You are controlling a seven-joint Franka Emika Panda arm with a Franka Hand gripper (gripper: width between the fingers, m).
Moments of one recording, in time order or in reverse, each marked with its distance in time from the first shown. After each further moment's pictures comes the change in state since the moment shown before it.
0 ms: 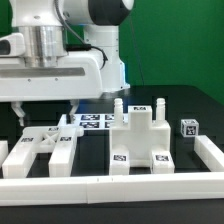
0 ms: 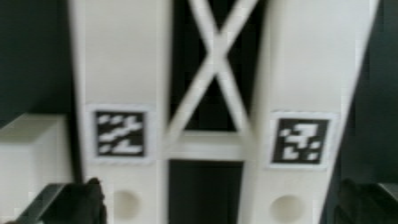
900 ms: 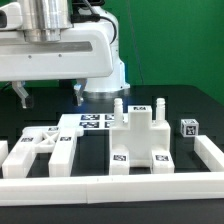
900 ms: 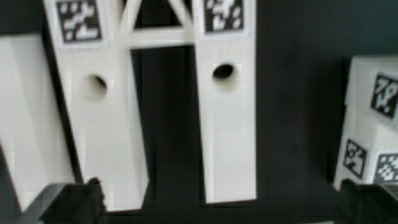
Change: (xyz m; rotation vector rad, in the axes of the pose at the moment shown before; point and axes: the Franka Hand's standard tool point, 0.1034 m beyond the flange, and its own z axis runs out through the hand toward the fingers) arm 0.059 -0.012 -0.049 0.028 -0.051 0.086
